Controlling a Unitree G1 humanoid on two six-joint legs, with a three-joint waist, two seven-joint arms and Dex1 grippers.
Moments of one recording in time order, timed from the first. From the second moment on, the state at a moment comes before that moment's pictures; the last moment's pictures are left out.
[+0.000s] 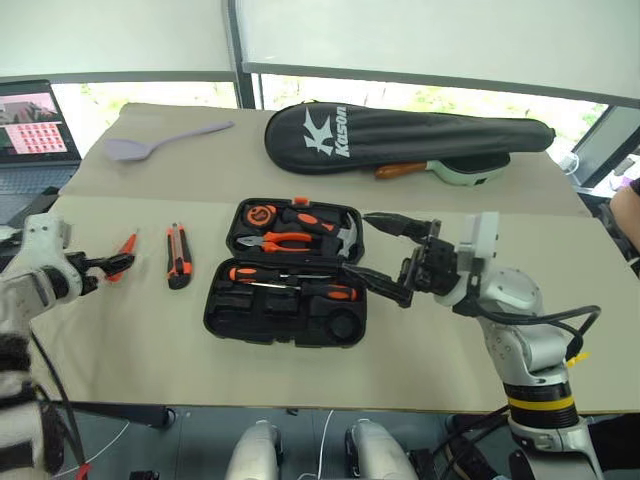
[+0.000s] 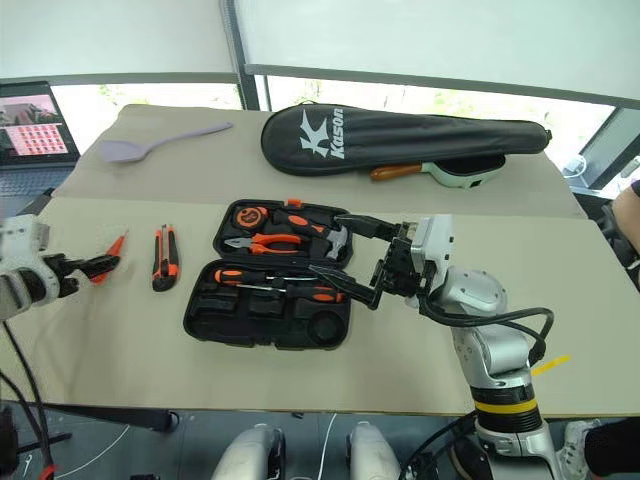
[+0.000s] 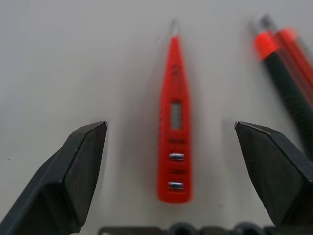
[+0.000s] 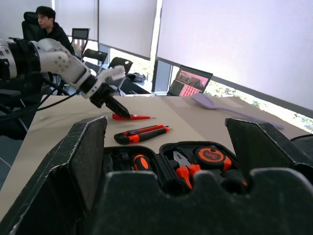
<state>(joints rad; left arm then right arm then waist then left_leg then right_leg) -0.66 0.92 0.17 0.75 -0.33 0.70 -0.60 -0.36 -0.41 0.00 -0.28 0.53 0.19 0.96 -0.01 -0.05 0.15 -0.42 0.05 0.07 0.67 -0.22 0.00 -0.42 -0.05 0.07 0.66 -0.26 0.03</state>
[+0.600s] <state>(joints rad) -0.71 0.92 0.24 0.99 -0.26 0.45 -0.80 -0.25 -0.49 -0.03 -0.35 0.58 0.21 0.97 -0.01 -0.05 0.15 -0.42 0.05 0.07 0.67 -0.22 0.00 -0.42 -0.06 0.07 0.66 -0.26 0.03</state>
